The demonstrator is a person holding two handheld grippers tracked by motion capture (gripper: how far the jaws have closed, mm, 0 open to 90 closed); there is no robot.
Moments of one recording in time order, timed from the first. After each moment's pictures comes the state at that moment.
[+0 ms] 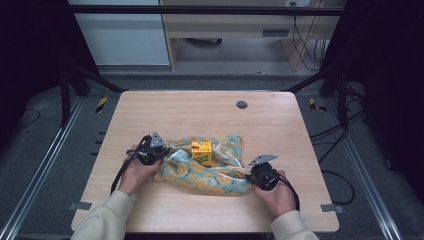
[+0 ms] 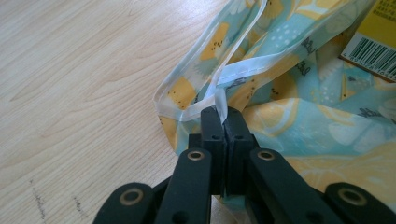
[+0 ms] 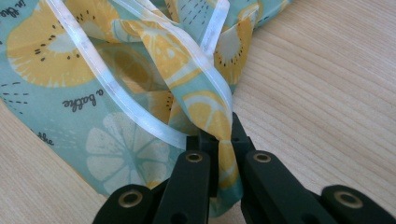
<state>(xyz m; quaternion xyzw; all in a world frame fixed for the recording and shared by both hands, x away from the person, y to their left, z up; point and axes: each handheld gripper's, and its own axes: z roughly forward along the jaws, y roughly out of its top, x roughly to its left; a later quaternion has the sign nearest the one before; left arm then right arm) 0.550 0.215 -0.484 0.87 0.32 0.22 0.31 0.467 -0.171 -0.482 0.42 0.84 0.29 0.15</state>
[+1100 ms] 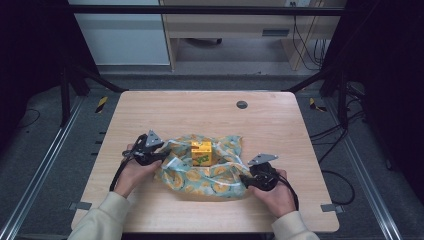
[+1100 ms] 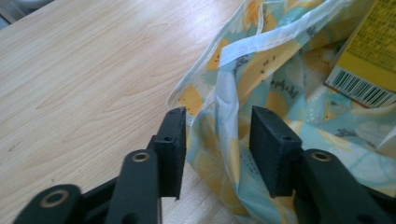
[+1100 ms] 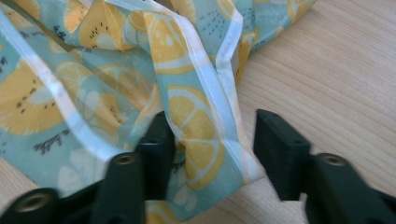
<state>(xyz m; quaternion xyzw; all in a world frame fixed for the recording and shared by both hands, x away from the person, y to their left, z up) 0.540 0.218 -0.468 0.85 0.33 0.23 0.34 0.464 -0.165 -0.476 0.42 0.83 0.32 0.17</state>
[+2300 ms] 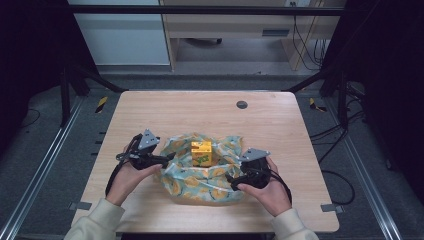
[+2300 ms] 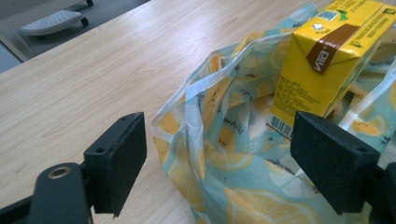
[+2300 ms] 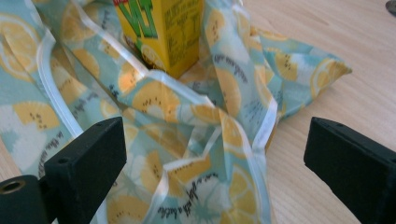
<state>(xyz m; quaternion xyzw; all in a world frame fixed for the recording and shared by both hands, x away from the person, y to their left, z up) 0.508 0.213 -0.428 0.82 0.32 0.23 0.41 0.463 -0.136 -0.442 0.37 0.84 0.36 0.19</state>
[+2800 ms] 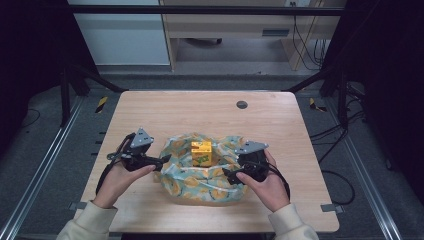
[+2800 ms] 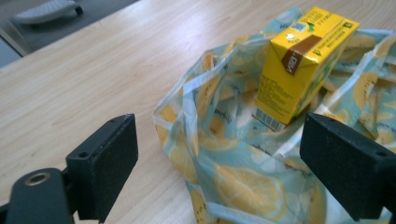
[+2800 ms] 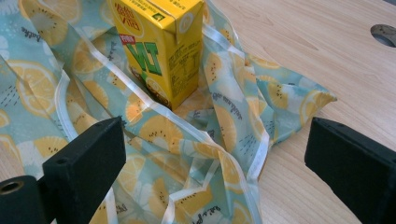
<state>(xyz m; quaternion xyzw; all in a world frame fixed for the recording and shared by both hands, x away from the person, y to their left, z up) 0.493 0.222 -0.403 0.83 0.33 0.21 0.39 0.468 -0.127 -0.418 0.37 0.83 0.36 0.19</state>
